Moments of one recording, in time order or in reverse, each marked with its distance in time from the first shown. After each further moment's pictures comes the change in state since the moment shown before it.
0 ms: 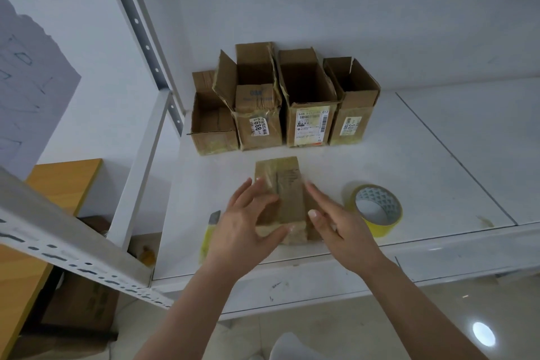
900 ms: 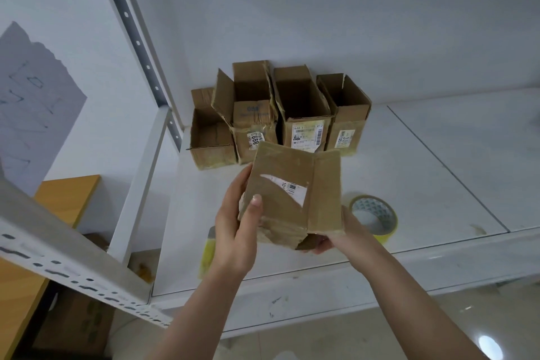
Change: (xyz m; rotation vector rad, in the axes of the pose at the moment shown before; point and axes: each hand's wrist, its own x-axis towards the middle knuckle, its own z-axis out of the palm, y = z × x) left_hand 0.011 0.027 -0.011 -0.769 0.261 -0.112; right_hand 0.026 -0.041 -0.022 0.548 -0.175 0.593
